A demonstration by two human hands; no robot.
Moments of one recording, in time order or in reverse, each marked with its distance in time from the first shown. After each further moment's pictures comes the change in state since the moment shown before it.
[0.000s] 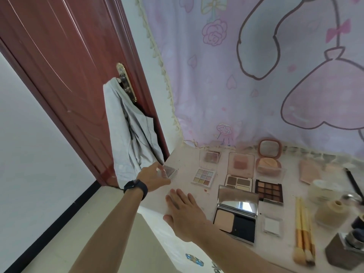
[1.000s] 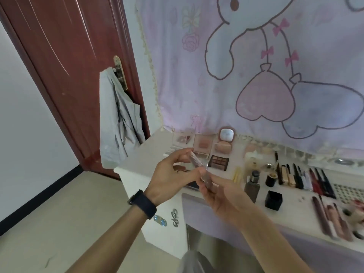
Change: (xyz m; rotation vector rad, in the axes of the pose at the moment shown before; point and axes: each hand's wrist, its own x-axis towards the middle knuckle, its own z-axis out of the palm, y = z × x) left_hand -0.264 0.157 0.050 -0.696 0.097 0.485; right_hand -0.258 0.040 -0.092 2.114 0.250 0.346
